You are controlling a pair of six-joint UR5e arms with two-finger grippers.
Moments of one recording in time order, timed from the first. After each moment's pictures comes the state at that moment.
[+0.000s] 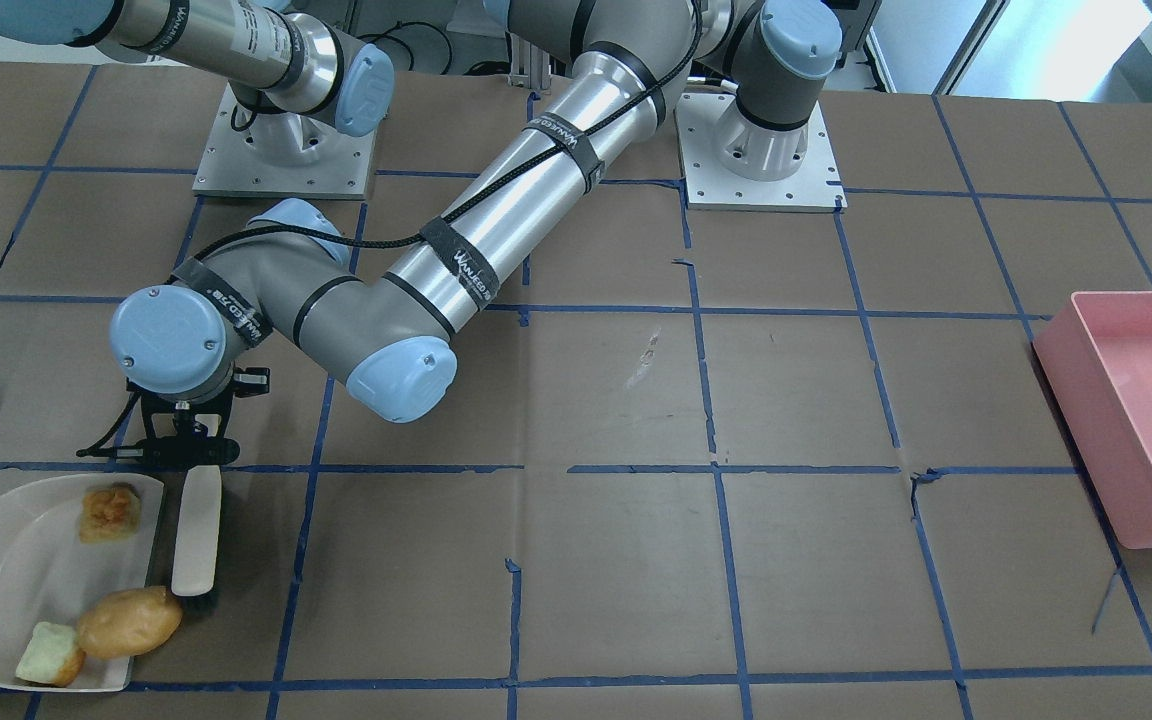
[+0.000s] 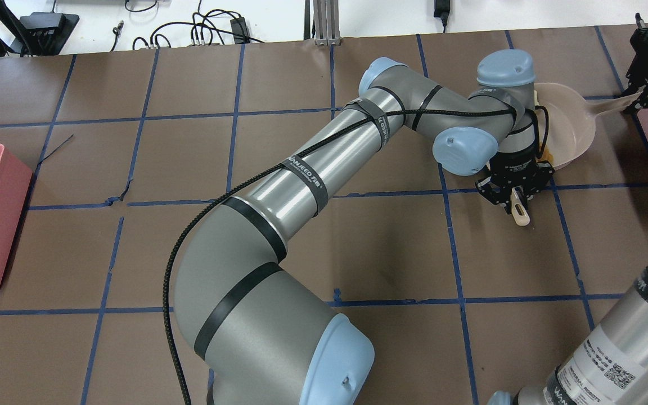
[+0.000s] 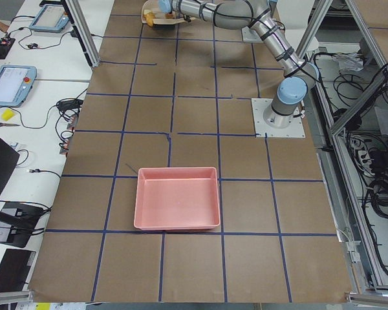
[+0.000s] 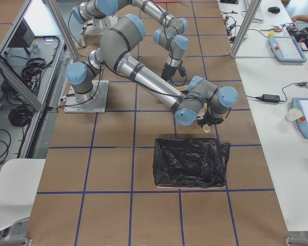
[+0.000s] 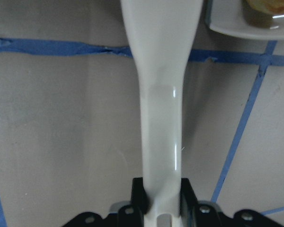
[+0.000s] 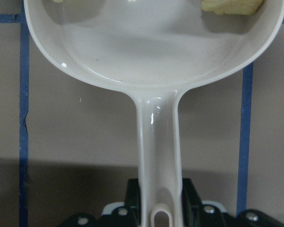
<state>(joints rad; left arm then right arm) -2.25 -2.61 -0.72 -1.42 1.10 -0.78 1.01 -0.84 1.12 -1.76 -1.49 -2.18</state>
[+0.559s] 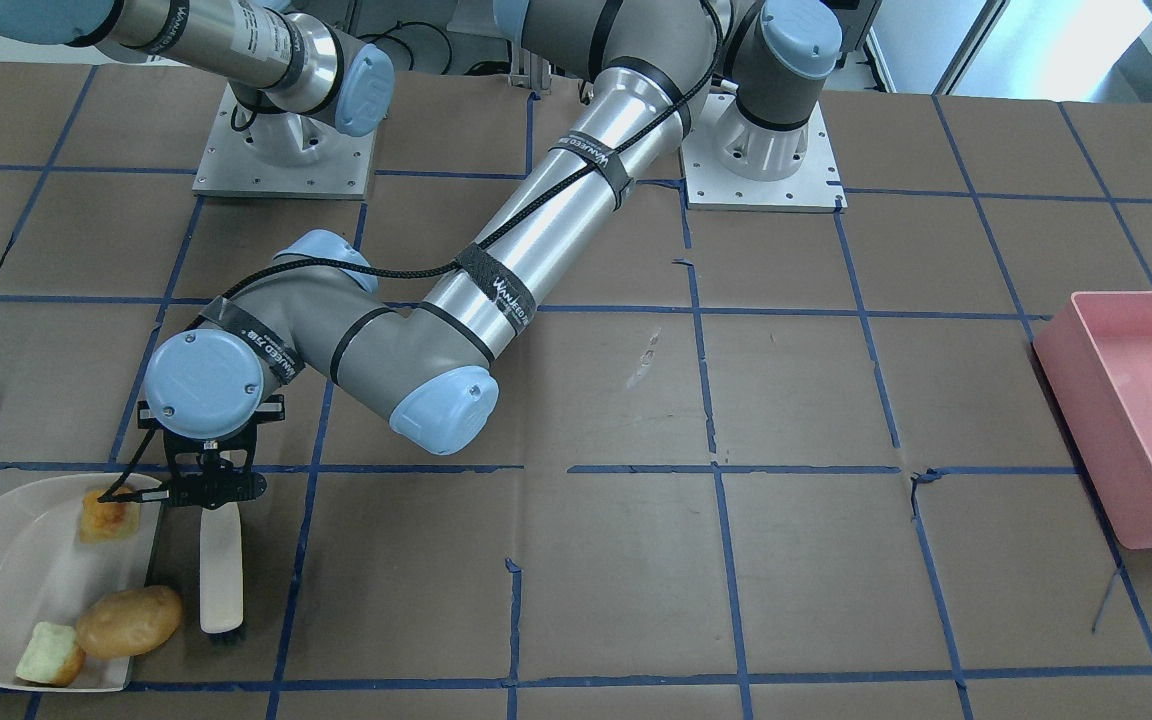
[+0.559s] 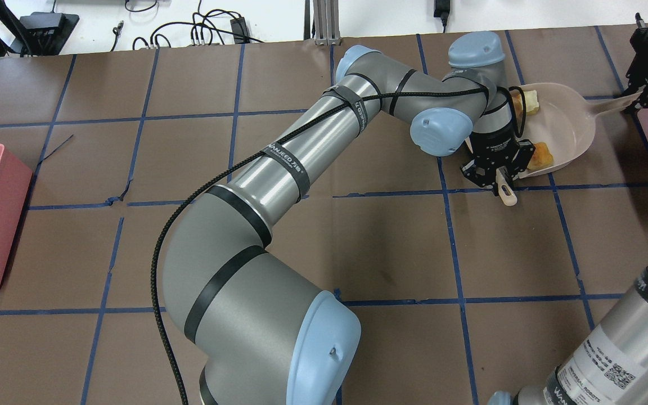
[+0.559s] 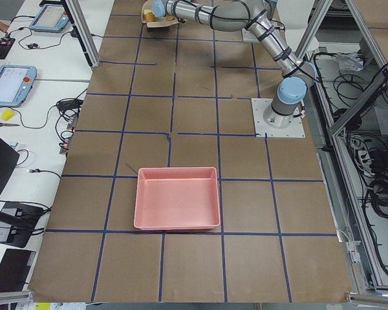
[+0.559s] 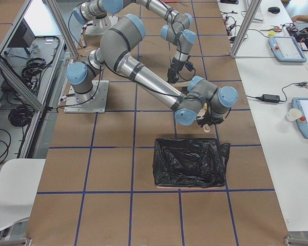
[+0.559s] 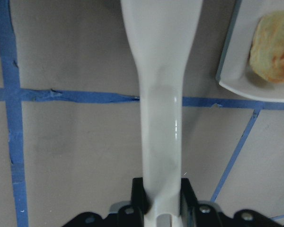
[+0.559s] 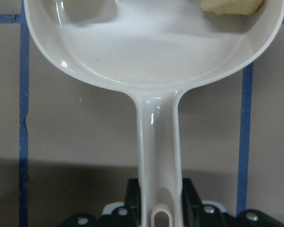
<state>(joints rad) -2.21 -2.62 -0.70 -1.42 1.06 -0.81 1.01 -0.84 1.12 -1.76 -1.49 -2.18</state>
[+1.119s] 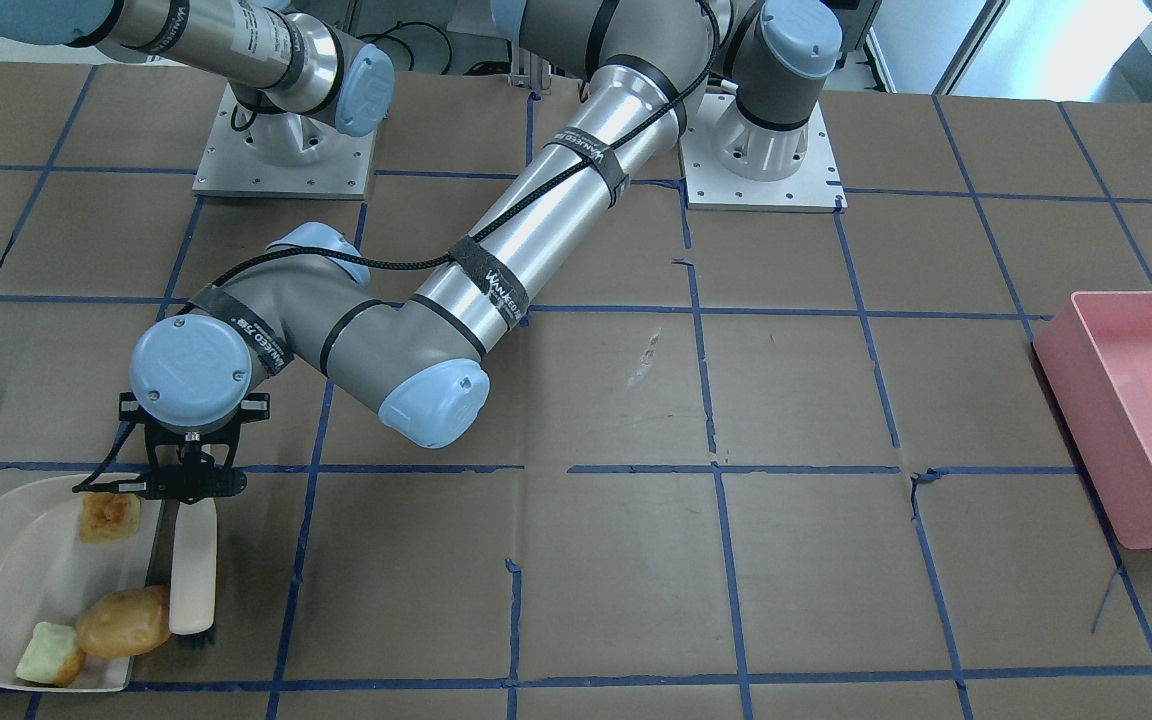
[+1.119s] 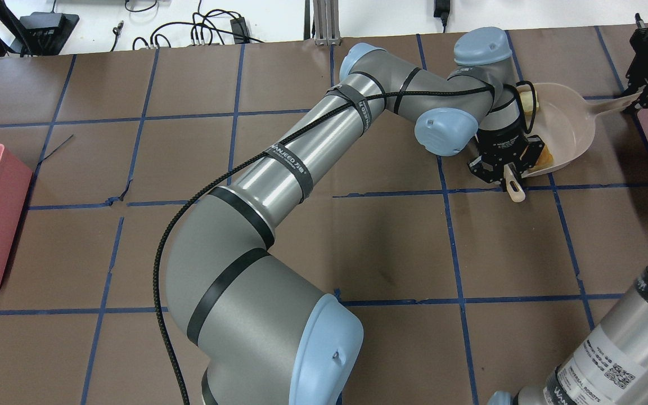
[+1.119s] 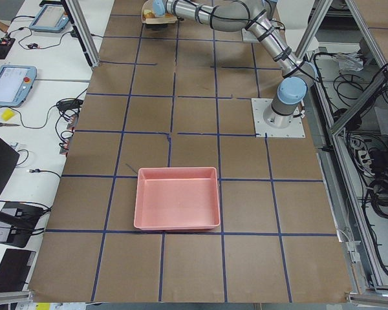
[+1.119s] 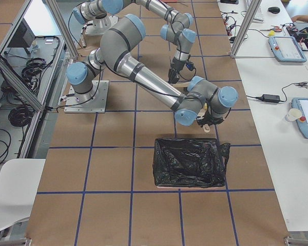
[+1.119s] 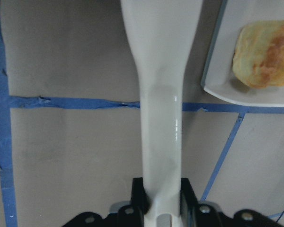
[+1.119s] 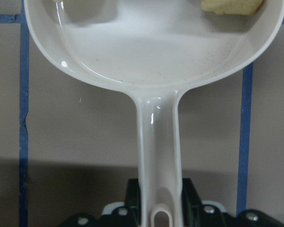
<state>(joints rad) -2.22 -2.62 -0.68 -1.39 1.06 -0.77 1.01 -0.84 1.12 -1.76 -1.49 -2.18</state>
